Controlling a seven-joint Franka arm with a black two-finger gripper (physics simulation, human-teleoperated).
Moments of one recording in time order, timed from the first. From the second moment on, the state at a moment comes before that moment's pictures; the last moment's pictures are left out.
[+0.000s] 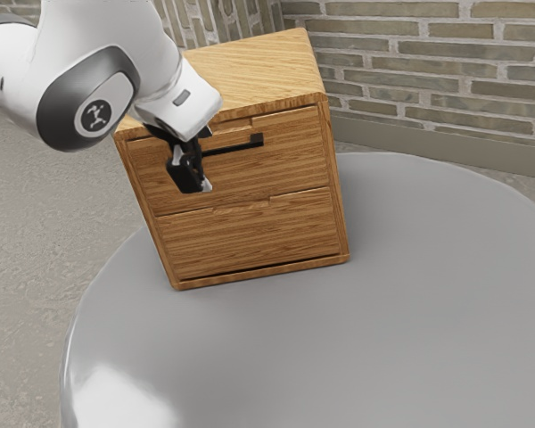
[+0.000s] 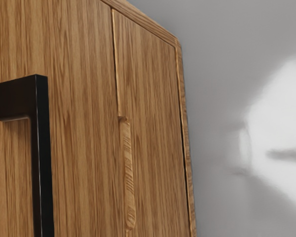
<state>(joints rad) -0.04 -0.10 0.04 -1.66 0.27 1.98 0.90</state>
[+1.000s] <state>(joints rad) -0.04 0.01 0.06 -1.60 0.26 2.03 0.95</state>
